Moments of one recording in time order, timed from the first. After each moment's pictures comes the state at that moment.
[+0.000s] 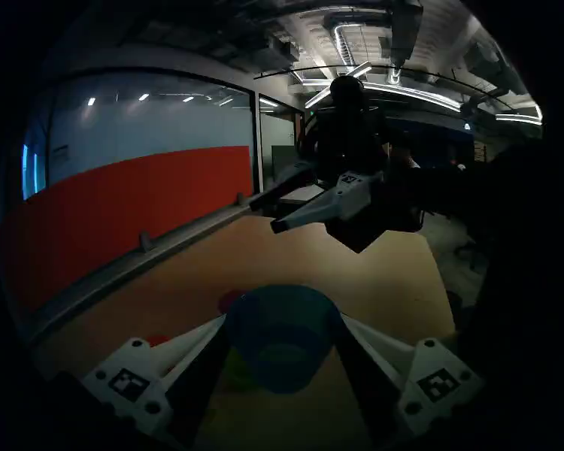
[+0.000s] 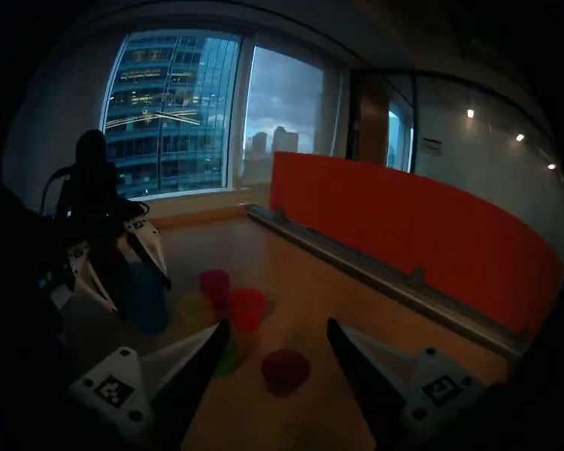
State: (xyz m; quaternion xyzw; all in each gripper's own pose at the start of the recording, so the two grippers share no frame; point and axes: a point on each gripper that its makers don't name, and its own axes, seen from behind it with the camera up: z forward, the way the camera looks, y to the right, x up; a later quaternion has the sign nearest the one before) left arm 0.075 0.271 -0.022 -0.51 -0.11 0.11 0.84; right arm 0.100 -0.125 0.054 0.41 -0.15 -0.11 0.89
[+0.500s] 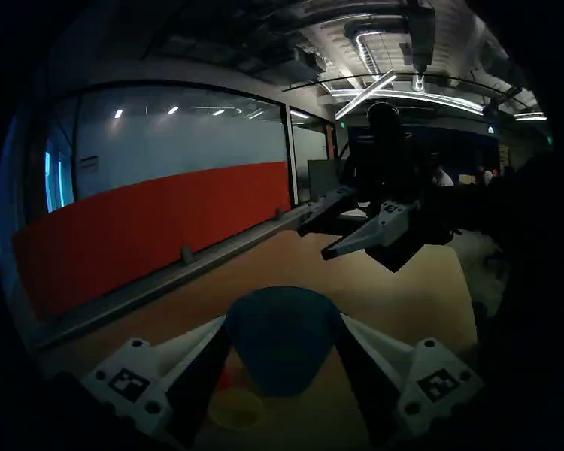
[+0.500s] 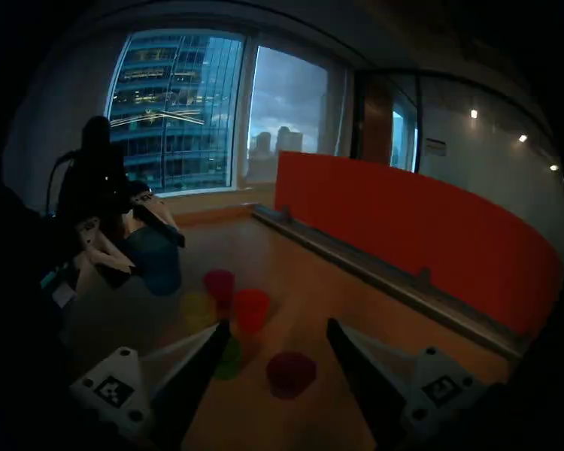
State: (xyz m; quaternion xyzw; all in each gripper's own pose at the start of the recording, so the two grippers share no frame) left arm 0.111 0.228 0.012 -0.45 -0.08 0.10 0.89; right arm 0.098 -0.135 0.052 0.42 -0.15 -0.11 0.89
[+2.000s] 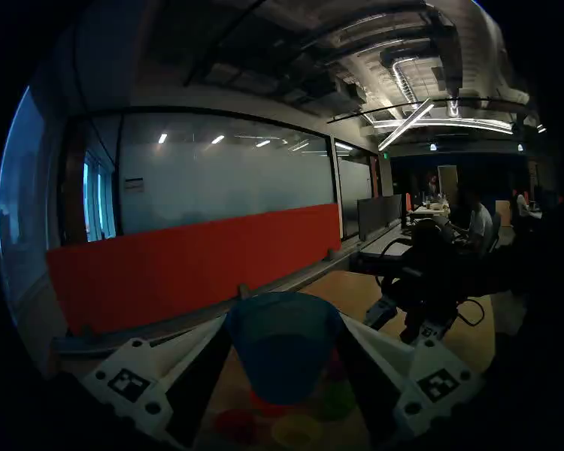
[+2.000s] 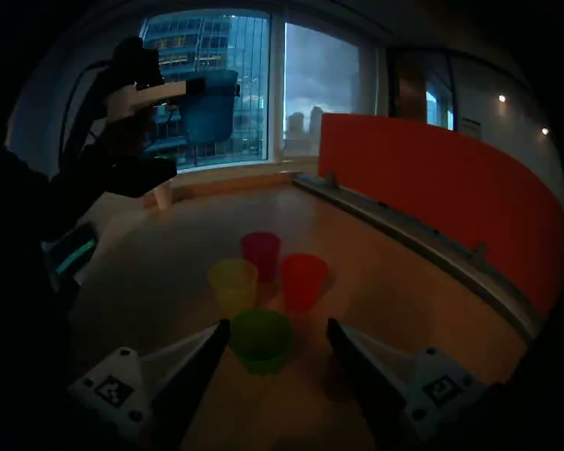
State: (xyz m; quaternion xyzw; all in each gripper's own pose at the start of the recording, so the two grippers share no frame) left arm 0.205 0.164 0.057 -0.36 -0.01 0.06 0.93; right arm -0.003 -0.205 0.033 0.49 -0.21 -0.13 0.84
